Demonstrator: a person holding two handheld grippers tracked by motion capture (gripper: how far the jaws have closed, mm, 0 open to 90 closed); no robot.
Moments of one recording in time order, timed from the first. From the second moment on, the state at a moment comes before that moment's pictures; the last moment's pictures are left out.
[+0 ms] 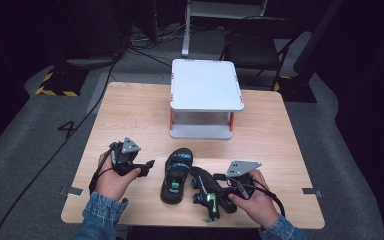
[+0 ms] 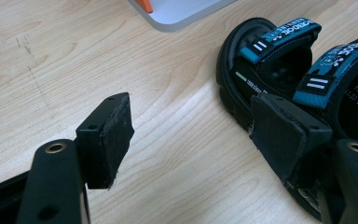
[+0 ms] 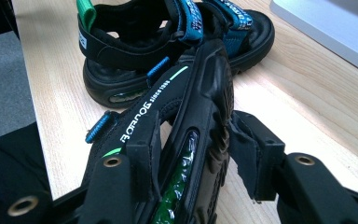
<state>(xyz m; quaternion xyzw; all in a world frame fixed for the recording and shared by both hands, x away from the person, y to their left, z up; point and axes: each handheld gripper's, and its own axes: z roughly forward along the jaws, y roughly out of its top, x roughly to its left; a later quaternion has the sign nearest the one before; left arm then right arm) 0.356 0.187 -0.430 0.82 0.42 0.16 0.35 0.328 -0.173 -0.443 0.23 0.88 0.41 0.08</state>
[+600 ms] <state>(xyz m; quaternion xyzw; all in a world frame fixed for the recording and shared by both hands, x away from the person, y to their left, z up) 0.358 0.186 -0.428 0.82 0.42 0.16 0.36 0.348 -0.214 -0.443 0.33 0.84 0.39 0.19</state>
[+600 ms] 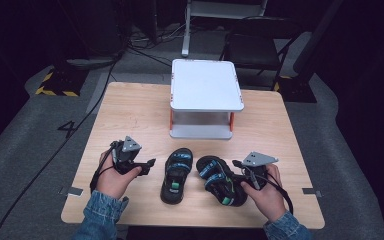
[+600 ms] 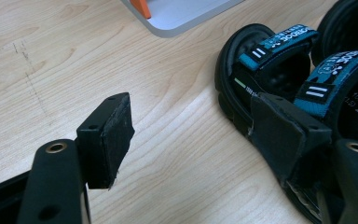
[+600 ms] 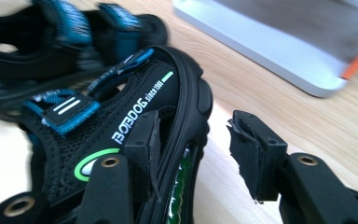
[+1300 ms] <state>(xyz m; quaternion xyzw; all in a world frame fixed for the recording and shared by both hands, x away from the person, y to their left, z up) 0.357 0.187 -0.432 0.82 0.42 0.16 0.35 0.355 -0.251 -0.418 0.34 0.82 0.42 0.19</state>
